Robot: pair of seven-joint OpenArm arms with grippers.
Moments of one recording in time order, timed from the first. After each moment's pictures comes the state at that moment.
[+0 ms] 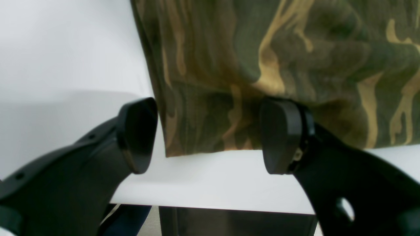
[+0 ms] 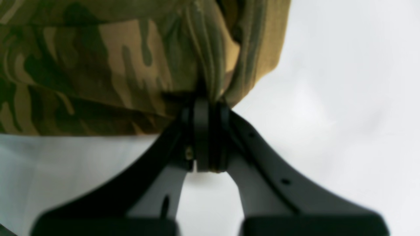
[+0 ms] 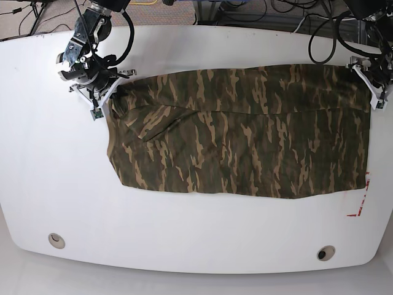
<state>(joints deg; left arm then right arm) 11.0 -20.8 -40.9 85.0 -13.5 -42.2 63.3 -10.7 -2.3 29.6 99.2 6.9 40.0 -63.4</state>
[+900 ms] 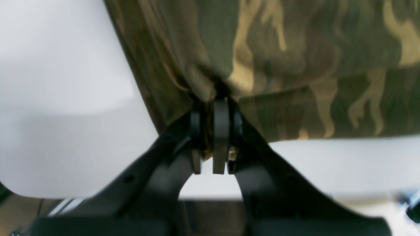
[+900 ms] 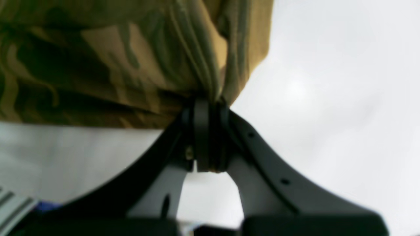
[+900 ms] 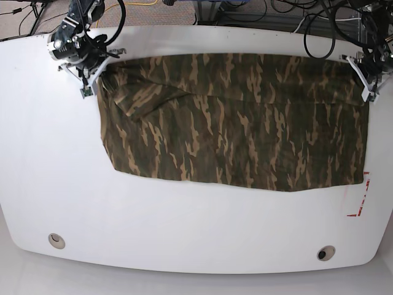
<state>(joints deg) 18.6 -20.0 -37.4 91.7 -13.8 -42.6 61.7 -19.4 -1.2 35.7 106.4 7.9 40.7 -65.3</state>
